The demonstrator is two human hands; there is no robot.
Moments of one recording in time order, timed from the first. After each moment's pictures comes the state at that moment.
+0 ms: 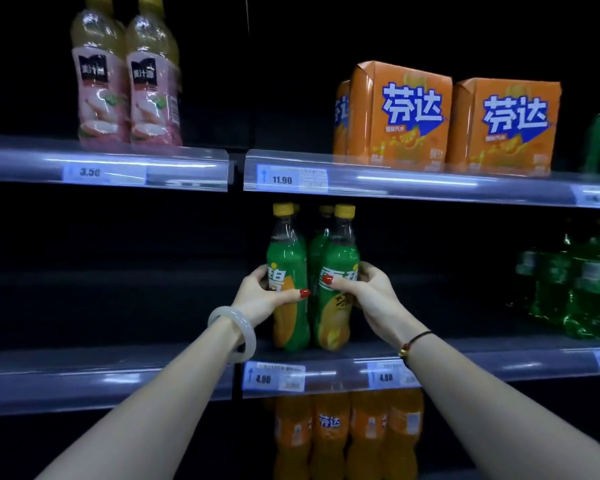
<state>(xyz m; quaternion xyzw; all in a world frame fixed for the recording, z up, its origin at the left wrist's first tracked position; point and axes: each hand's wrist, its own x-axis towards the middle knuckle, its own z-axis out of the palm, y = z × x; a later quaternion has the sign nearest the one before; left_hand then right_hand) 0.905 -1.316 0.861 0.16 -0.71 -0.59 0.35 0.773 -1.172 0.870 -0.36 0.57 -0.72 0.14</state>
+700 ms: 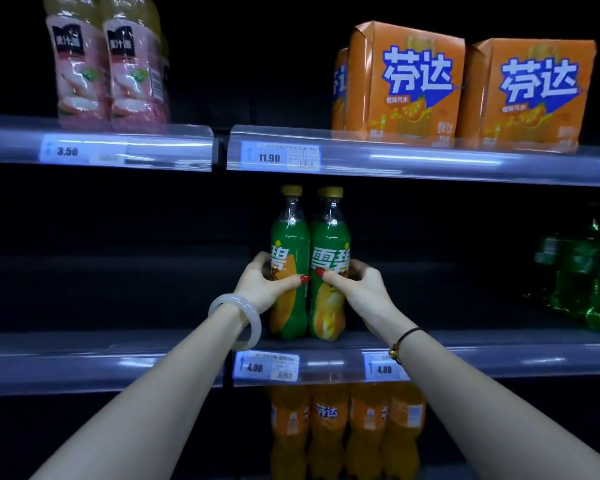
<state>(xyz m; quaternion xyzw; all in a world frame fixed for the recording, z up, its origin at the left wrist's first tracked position) 0.888 -1.312 0.856 0.20 -0.77 -0.47 0.38 0.760 -1.183 0.849 -0.38 0.59 -0.70 0.13</state>
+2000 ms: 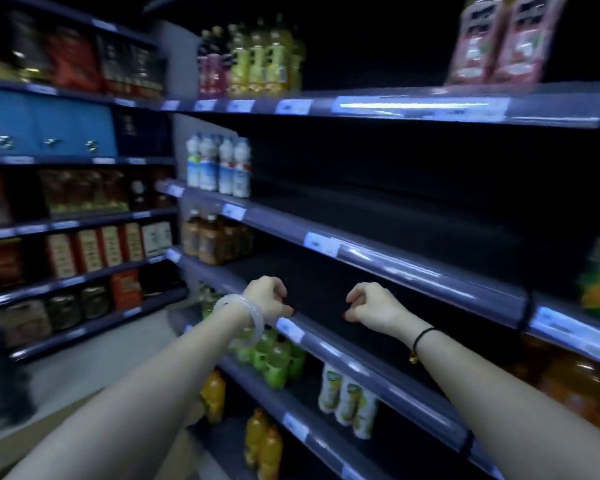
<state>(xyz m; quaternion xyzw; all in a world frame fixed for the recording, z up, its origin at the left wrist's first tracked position) 1.340 -1.315 0.754 0.61 -0.71 -0.25 0.25 1.120 -1.299 0.766 -0.68 0.65 -0.24 0.24</state>
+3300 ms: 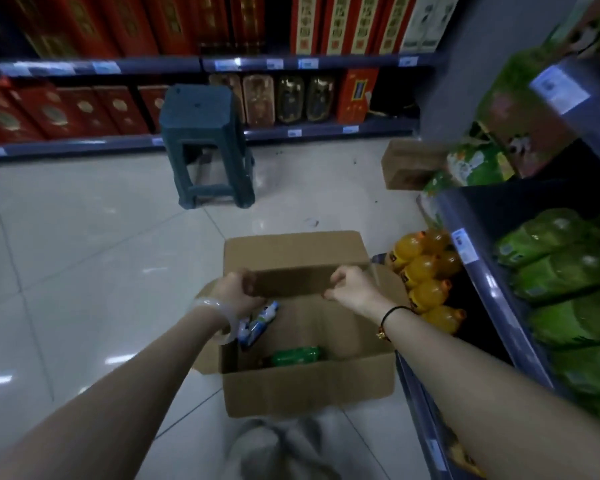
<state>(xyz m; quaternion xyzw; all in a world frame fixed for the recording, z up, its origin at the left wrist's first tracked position) 1.956 -1.471 0.327 0.87 -0.27 -0.37 0.20 1.797 -1.621 0.325 -0.75 0.49 0.11 0.43</state>
